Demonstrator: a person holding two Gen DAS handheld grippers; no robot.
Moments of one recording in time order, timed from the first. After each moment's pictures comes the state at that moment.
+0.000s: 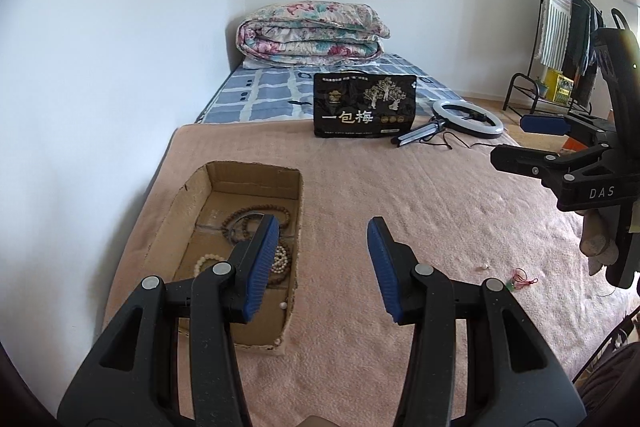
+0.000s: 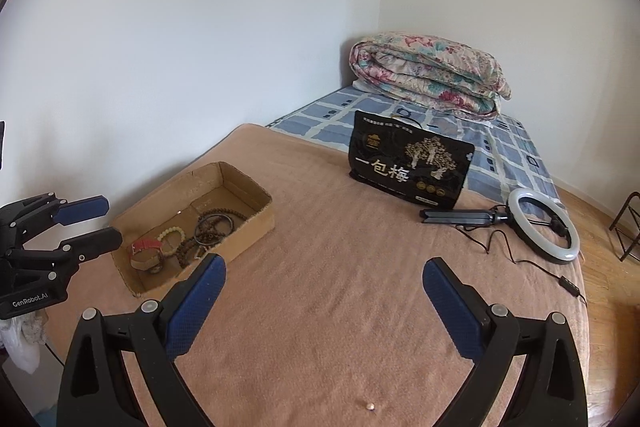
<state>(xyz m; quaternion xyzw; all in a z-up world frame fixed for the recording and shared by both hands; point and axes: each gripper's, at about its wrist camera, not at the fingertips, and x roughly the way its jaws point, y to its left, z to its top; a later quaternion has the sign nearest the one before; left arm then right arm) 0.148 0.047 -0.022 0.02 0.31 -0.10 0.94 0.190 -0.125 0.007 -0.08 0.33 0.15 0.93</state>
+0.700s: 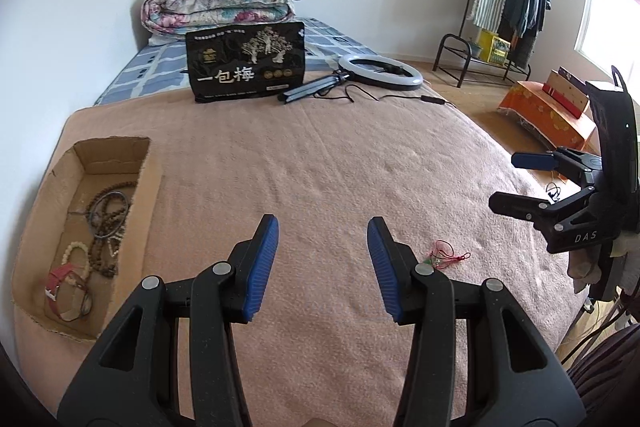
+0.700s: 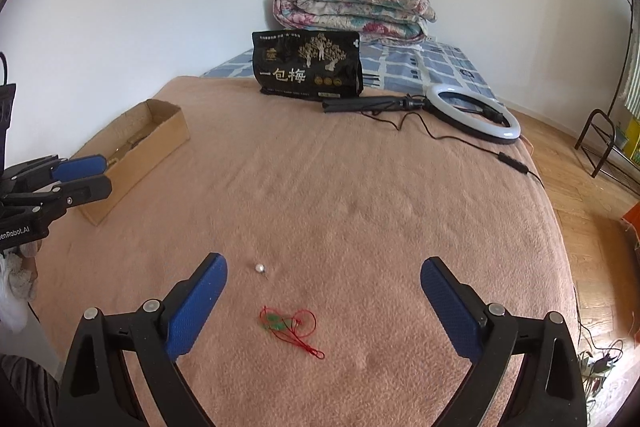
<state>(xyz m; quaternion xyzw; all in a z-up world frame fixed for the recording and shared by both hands) 0.153 -0.073 -0.076 0.03 0.36 -0.23 0.90 0.113 -0.263 -0.069 -0.03 0.40 0.07 0.91</state>
